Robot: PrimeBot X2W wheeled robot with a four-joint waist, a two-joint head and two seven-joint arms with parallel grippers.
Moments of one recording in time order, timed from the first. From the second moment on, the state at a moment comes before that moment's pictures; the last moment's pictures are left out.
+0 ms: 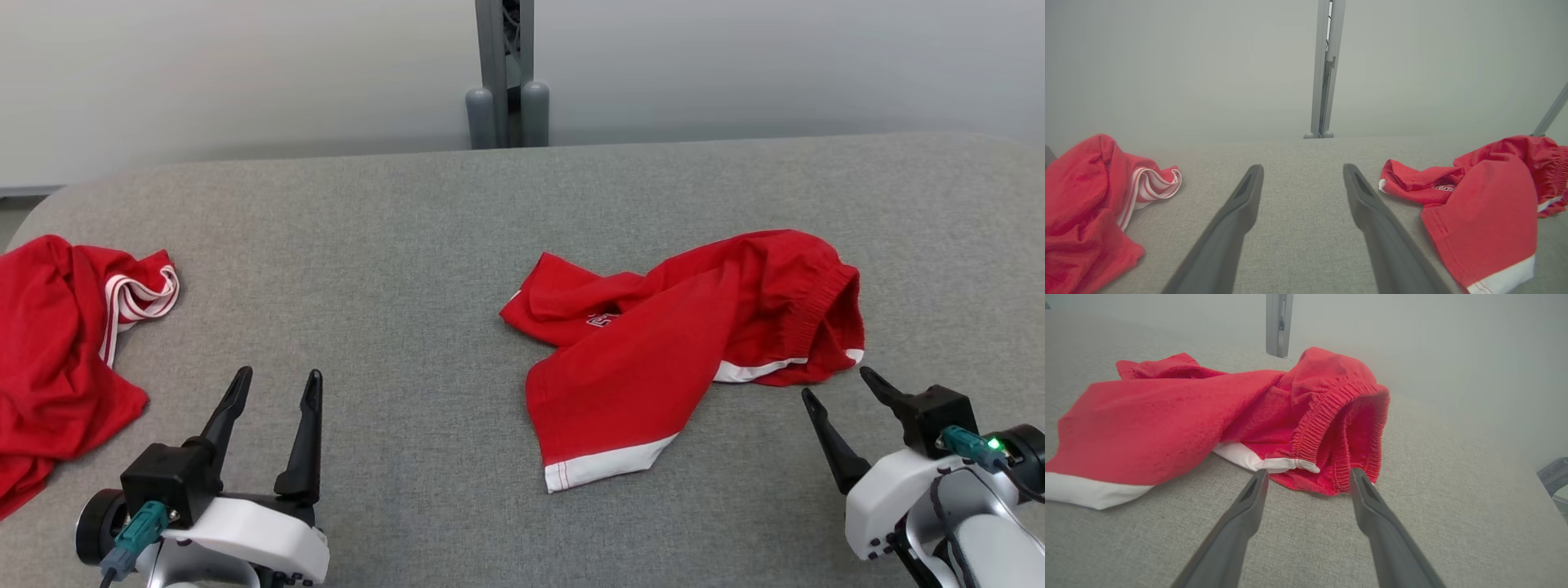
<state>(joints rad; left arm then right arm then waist) -0.04 0.39 -0.37 -0.05 -0.52 0.27 -0.13 -0.19 -0.27 0.20 0.35 0.14 0.13 -0.03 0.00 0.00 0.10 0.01</state>
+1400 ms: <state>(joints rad) -0.11 0.37 -0.39 0.03 -0.54 0.24 -0.18 -0.26 -0.50 0.38 -0.05 0.76 0.13 0.38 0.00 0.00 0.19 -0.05</state>
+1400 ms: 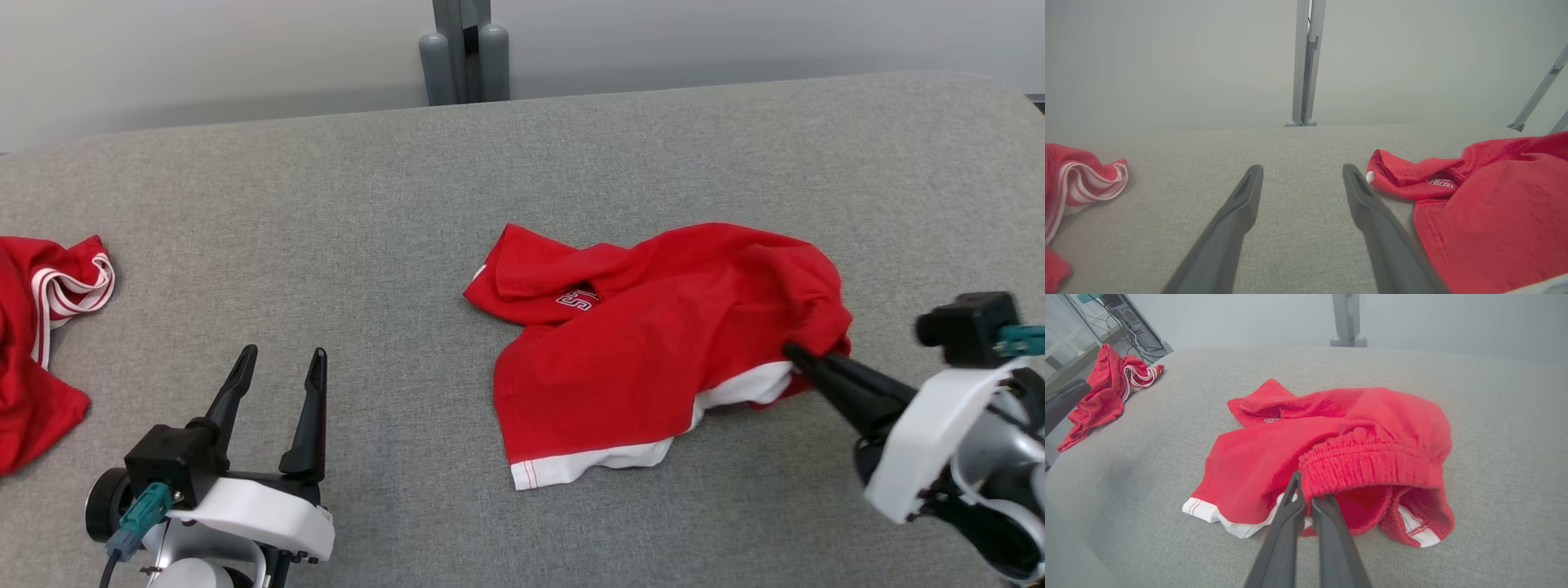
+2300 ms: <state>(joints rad) -0.13 0.37 -0.40 0.05 -0.56 0.24 -0.18 -0.11 -0.34 -0.01 0.21 0.77 0.13 0.21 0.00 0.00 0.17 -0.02</state>
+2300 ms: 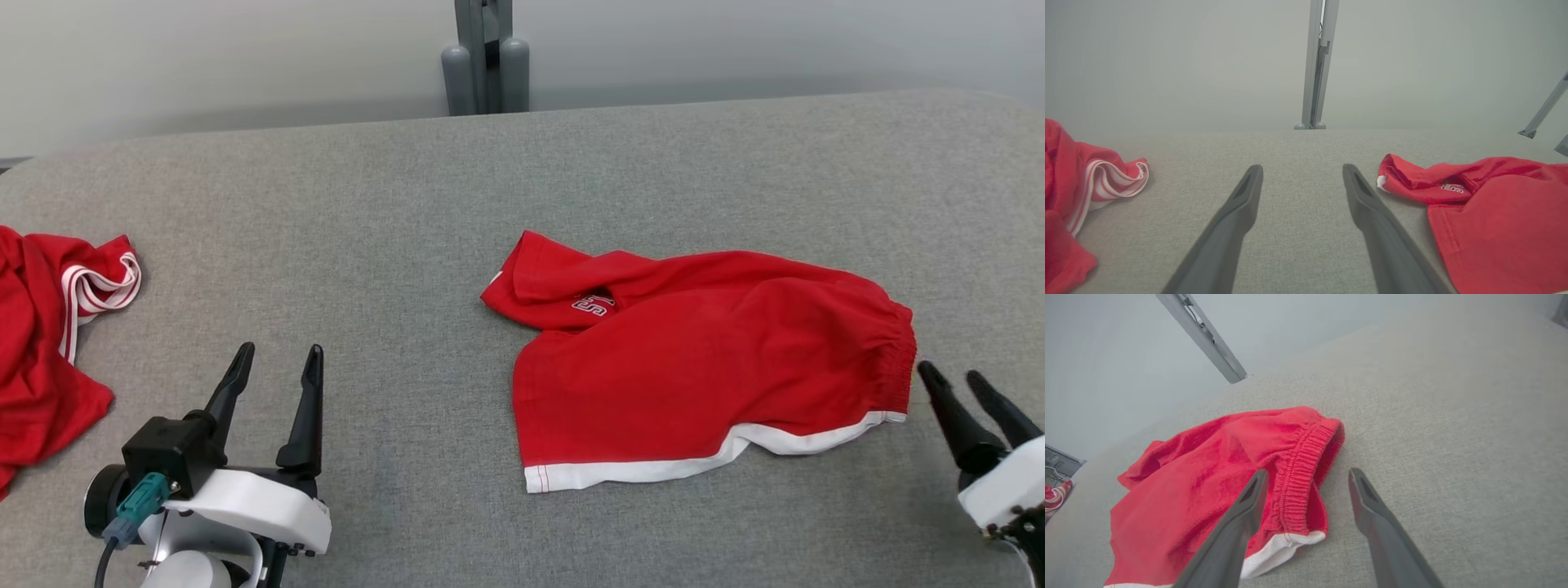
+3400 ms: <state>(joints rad) -0.02 0.43 -0.36 0.00 -0.57 0.32 -0.17 0.00 -0.07 0.02 0.02 0.22 0.13 -0.04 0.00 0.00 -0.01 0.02</state>
